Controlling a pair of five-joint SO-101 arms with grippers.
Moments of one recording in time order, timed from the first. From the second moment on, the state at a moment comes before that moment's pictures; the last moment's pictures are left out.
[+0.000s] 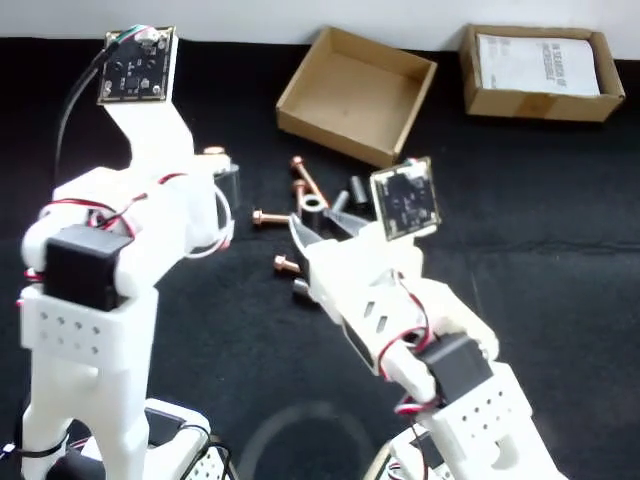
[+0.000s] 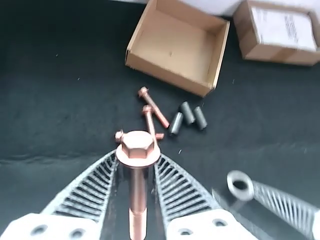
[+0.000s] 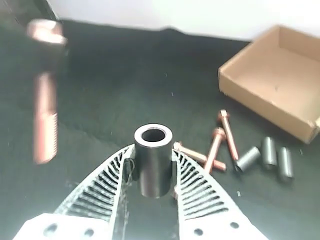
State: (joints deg) left arm 9.3 -34.6 0.5 79.4 19.3; right arm -38.7 -61.6 45.6 48.1 -12.9
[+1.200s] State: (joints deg) left arm 30.2 -48.3 31.0 42.8 20.2; right arm -36.7 -77.1 63.0 50.9 -12.9
